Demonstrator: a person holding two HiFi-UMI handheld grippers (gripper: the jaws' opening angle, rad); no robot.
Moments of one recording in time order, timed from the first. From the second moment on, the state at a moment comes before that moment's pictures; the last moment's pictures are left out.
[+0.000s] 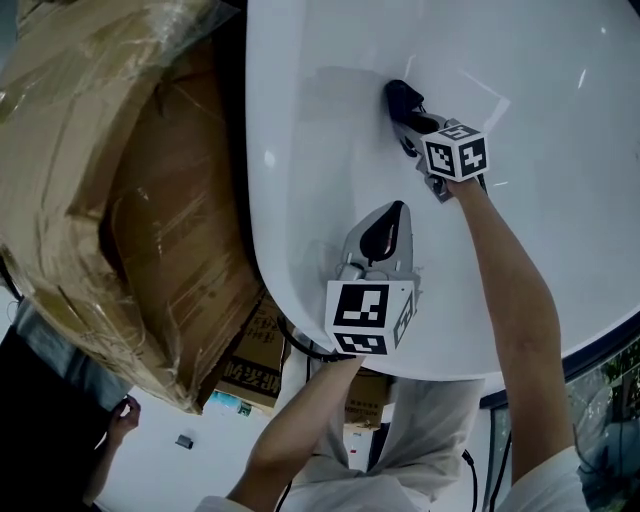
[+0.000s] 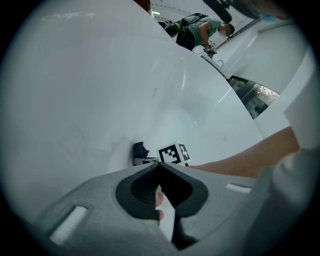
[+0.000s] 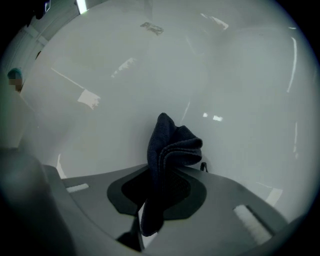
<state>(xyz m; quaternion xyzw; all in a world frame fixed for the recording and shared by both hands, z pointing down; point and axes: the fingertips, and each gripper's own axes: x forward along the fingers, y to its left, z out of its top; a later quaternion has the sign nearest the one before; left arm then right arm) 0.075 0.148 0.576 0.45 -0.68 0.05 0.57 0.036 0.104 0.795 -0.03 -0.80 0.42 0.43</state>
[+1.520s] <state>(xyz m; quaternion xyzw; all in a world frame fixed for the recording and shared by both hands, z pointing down) 0.096 0.182 0.508 0.42 -0.68 0.06 0.59 0.002 0.172 0.629 -0.19 -0.81 0.43 0.34</state>
